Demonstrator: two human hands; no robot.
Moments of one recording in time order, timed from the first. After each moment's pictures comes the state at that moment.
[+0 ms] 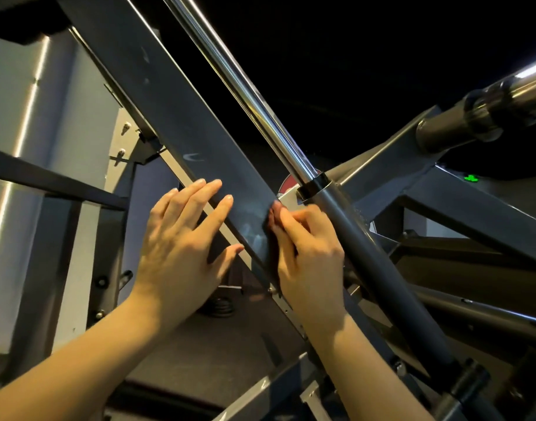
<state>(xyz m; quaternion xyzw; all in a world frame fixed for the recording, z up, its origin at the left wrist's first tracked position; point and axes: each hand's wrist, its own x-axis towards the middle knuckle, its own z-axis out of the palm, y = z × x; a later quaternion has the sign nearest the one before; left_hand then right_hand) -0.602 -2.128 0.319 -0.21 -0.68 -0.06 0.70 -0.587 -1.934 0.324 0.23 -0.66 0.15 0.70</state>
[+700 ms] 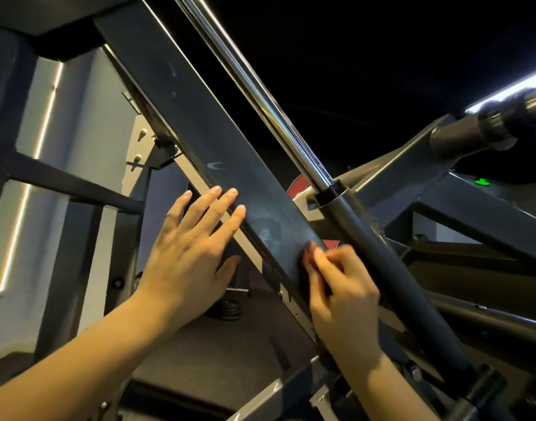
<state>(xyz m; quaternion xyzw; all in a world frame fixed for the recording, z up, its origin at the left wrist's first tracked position) -0.594 -2.152 0.321 -0.22 -0.72 0.01 0.66 -0.576 -1.913 0.288 0.20 -0.68 0.12 0.69</state>
